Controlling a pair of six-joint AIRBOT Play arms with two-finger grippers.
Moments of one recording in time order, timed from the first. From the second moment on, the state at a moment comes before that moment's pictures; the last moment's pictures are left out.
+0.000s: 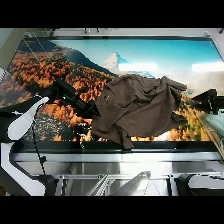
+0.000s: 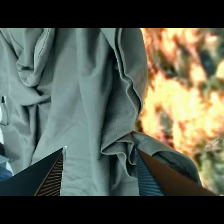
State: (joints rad) left arm -0.15 -1.89 1.32 -2.41 1.47 1.81; right arm -0.69 -1.52 1.11 -0.70 1.37 1.11
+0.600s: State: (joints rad) left arm -0.15 -1.76 0.99 -2.44 1.41 1.89; right arm -0.76 -1.47 1.11 -0.70 1.42 1.15
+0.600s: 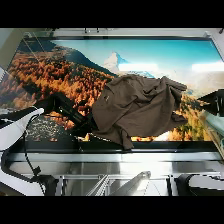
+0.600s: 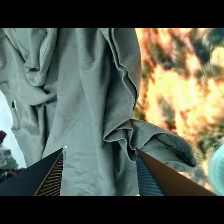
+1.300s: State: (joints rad) left arm -0.17 -1.67 0.95 -2.48 1.31 1.98; right arm -0.78 -1.47 1.04 -0.86 1.43 1.17
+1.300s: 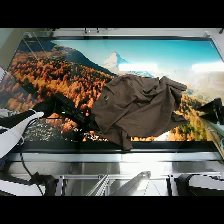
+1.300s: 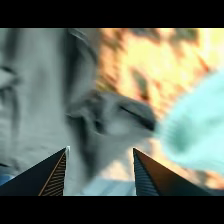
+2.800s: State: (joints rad) left arm 0.13 -1.49 1.05 -2.66 1.63 2.08; right arm -0.43 -1.41 1.01 -0.41 1.62 0.92
